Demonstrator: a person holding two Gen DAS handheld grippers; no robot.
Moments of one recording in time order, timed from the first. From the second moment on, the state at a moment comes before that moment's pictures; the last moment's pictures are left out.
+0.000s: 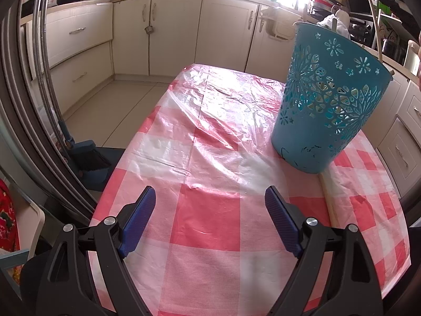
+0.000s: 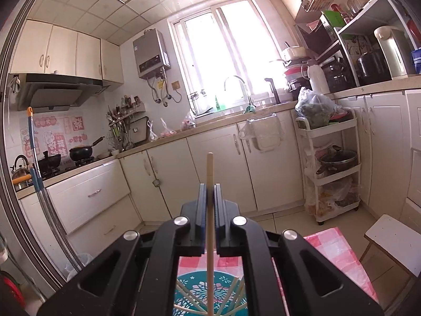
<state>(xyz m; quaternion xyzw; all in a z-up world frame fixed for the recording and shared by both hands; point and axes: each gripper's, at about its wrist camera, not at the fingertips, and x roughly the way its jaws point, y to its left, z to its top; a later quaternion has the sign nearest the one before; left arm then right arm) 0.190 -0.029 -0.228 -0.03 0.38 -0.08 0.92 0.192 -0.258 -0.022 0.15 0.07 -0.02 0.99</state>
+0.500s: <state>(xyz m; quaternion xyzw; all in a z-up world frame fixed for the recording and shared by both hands) 0.193 -0.027 -0.230 -0.04 0.39 -0.08 0.92 0.196 -0.241 -0.068 0.10 0.12 -0.02 0.99</state>
